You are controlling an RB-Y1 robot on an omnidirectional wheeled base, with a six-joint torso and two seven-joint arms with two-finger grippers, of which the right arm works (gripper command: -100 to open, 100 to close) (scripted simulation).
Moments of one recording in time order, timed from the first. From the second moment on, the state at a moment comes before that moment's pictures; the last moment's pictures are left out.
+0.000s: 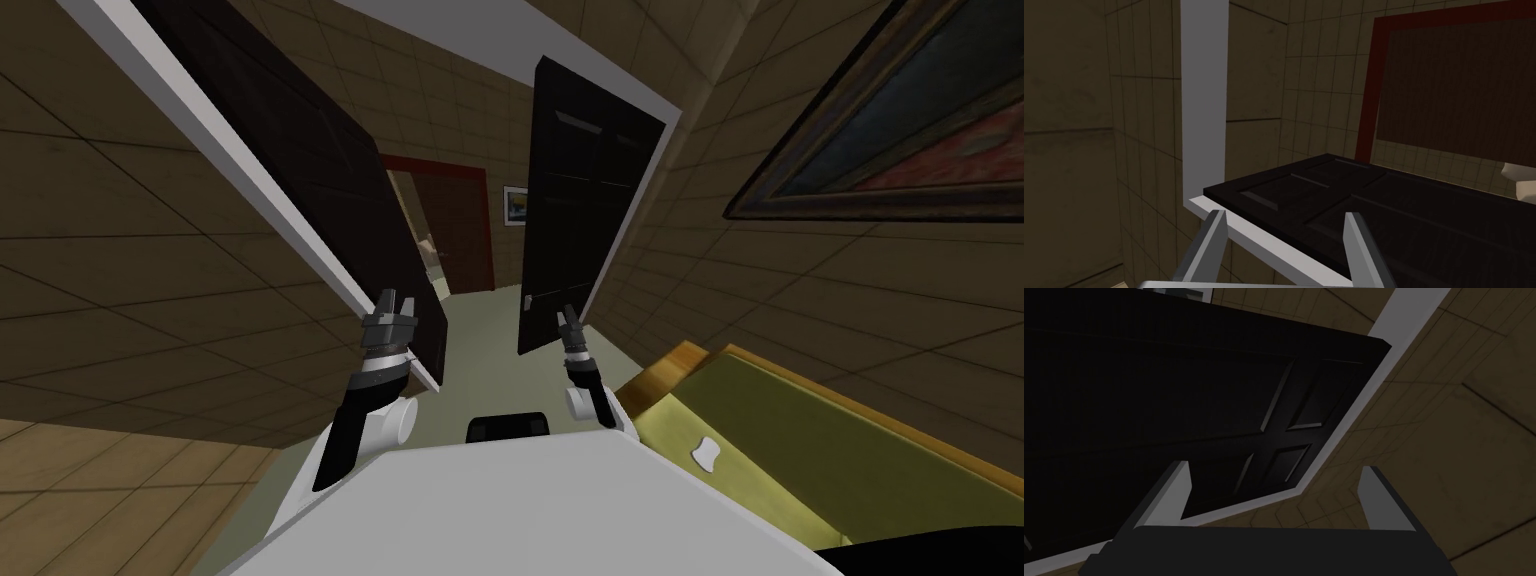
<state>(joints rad) 0.36 -0.07 0.09 -1.87 0.07 -0.60 0.03</state>
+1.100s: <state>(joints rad) 0.28 -0.07 0.12 -1.56 0.05 -0.65 0.01</state>
